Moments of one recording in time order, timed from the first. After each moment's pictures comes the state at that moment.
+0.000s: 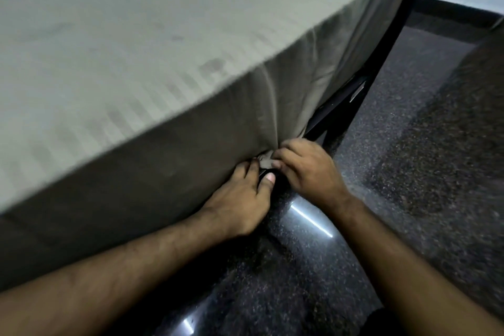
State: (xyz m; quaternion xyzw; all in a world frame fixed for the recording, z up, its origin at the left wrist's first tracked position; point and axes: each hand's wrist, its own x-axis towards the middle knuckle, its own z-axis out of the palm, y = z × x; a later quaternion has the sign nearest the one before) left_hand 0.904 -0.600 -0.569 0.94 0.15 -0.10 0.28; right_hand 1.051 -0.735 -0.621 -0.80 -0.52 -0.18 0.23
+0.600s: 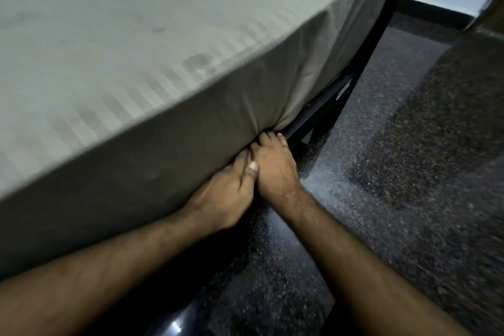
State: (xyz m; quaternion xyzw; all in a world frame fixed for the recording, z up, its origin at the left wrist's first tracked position) left_hand 0.917 -0.590 -0.579 0.96 0.12 0.00 0.26; right_hand 1.028 -0.676 -0.621 -0.91 -0.38 -0.08 0.14
